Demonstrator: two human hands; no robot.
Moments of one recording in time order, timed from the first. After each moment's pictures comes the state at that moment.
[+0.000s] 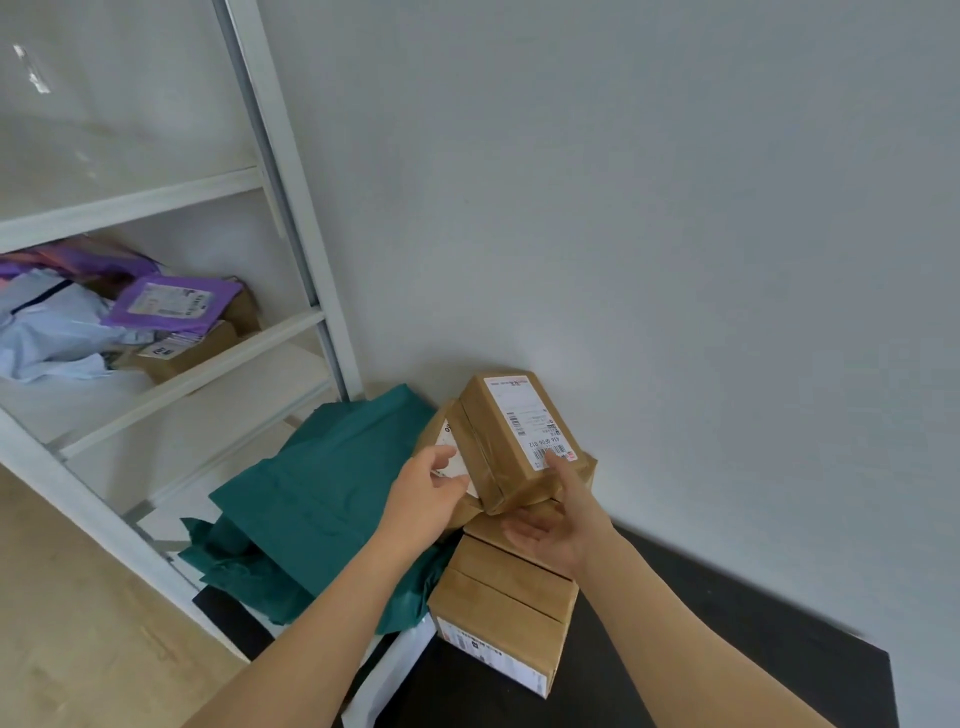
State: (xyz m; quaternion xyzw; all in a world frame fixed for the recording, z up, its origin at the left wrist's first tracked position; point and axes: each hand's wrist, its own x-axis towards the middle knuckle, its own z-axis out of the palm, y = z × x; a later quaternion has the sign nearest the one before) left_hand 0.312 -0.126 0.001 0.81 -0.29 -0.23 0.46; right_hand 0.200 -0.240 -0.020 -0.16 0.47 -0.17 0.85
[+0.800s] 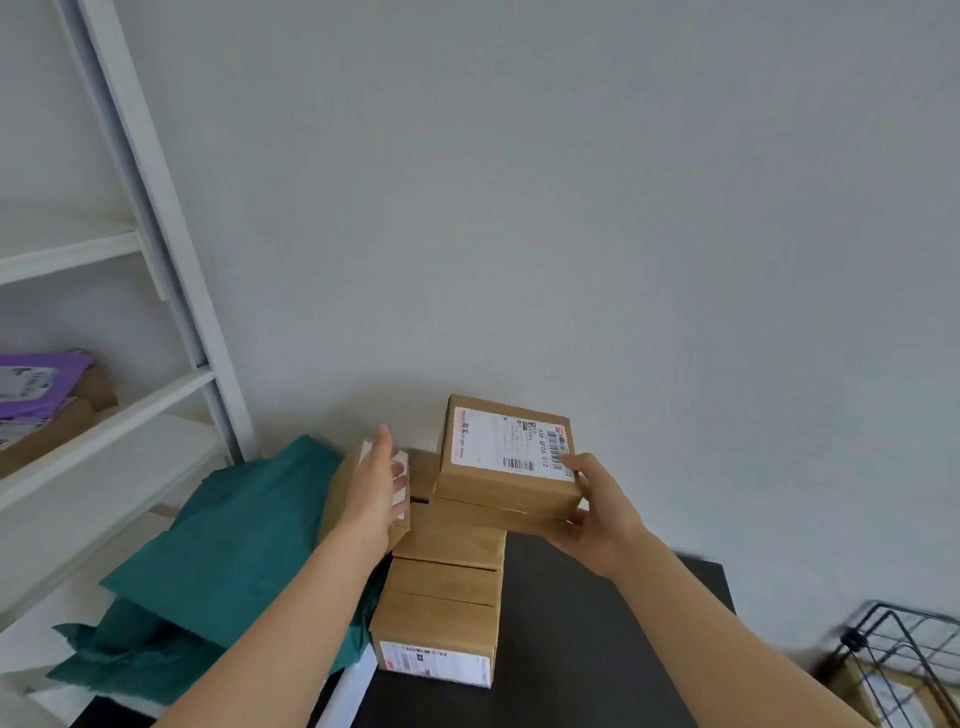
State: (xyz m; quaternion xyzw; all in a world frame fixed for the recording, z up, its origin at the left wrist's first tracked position) left_hand 0.294 -0.138 0.041 0.64 -0.15 -0.39 0.64; right_hand 0.091 -0.208 0.047 -0.27 0.46 -0.32 0.78
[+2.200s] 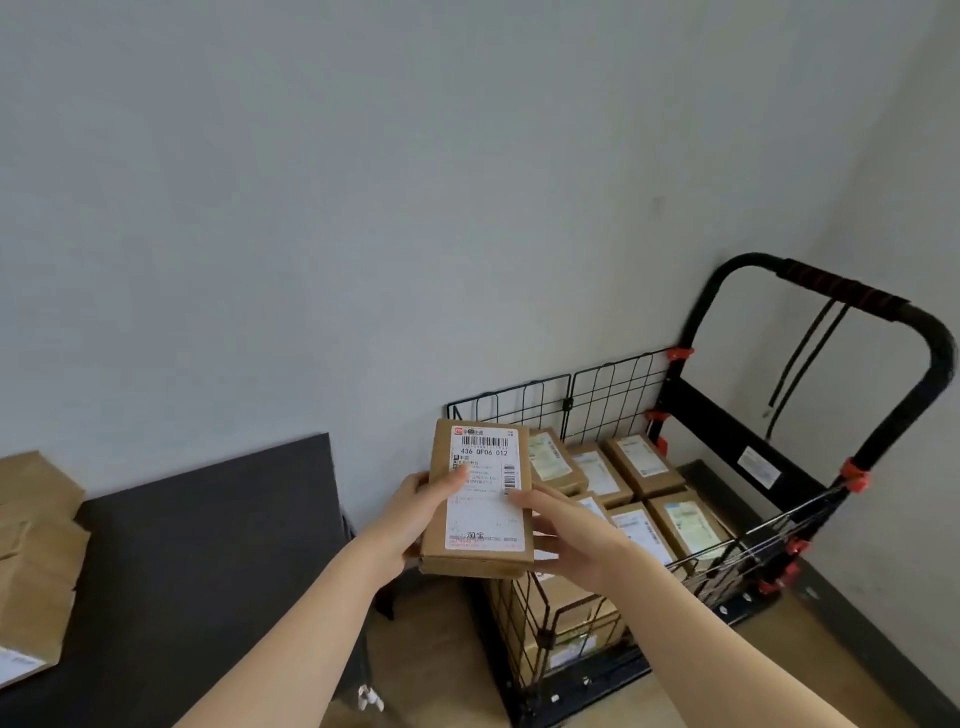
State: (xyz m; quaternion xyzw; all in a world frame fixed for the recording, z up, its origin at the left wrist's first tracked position) left_hand -0.216 -0.113 -0.029 0.54 -0.47 -0.65 0.27; right_hand -0.400 -0.066 -0.035 -0.30 0.56 -0.38 0.67
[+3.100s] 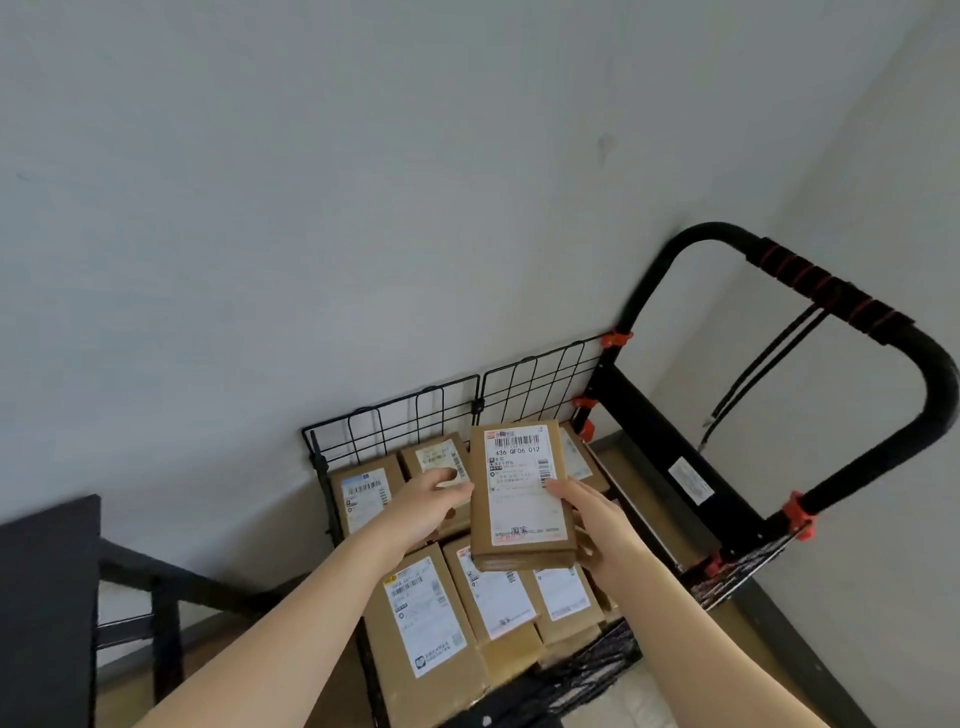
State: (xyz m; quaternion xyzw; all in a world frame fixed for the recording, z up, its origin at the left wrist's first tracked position) left_hand -0.415 -0.282 -0.096 0.54 -0.55 -0.63 0.10; right_hand -0.610 -0.207 -0.110 -0.12 0.71 -0.43 0.54
